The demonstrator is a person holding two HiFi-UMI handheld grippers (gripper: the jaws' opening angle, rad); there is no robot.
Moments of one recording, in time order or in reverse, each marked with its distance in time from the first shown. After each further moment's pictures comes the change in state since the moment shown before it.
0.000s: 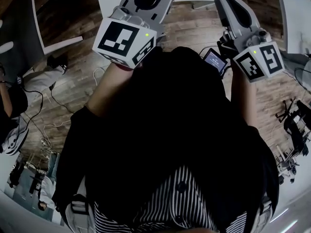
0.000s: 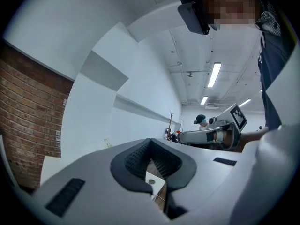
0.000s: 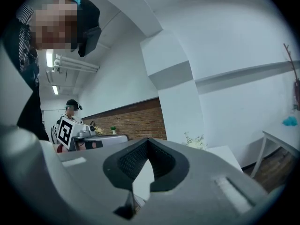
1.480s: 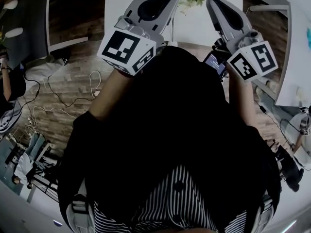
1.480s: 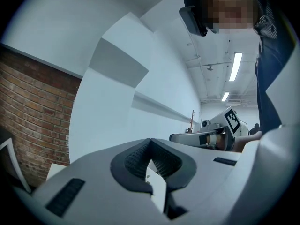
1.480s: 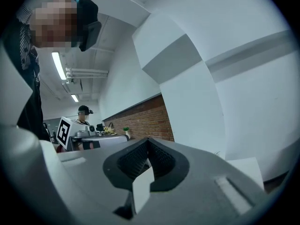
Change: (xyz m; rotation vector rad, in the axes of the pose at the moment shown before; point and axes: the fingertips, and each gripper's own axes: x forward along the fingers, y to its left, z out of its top) left arm 0.137 0.099 0.038 -0.008 -0.013 0.219; right arm 0.129 -0.142 0.056 0.019 0.028 0.294
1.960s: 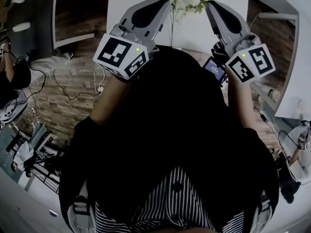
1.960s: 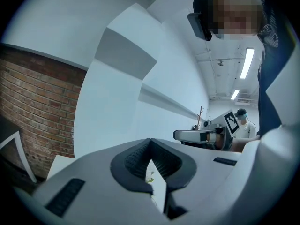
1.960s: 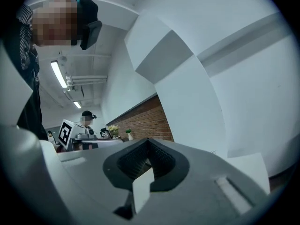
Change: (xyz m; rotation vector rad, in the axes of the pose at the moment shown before) left arm 0.028 0.013 -0.018 -0.055 0.076 0.085; right arm 0.000 -0.050 -0.005 0.067 -0.016 0.057
